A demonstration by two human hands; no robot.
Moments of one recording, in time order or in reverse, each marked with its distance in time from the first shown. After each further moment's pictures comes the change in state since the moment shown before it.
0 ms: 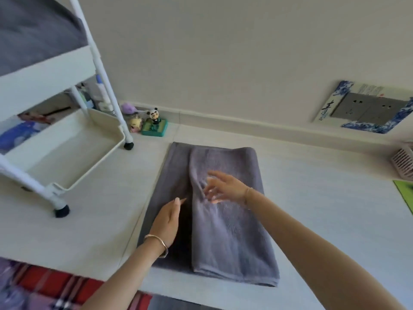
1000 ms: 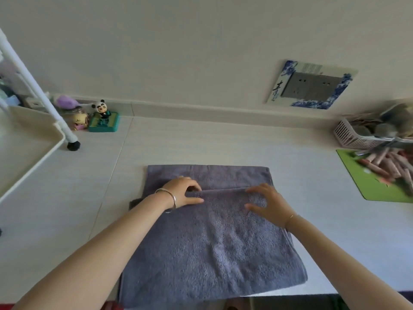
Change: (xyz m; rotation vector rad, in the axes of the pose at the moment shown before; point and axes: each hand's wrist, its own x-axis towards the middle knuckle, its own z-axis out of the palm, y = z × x) left_hand 0.073 0.077 0.070 0.621 -0.623 0.323; right_hand -0.127 0.115 -0.115 -0.788 0.466 -0.032
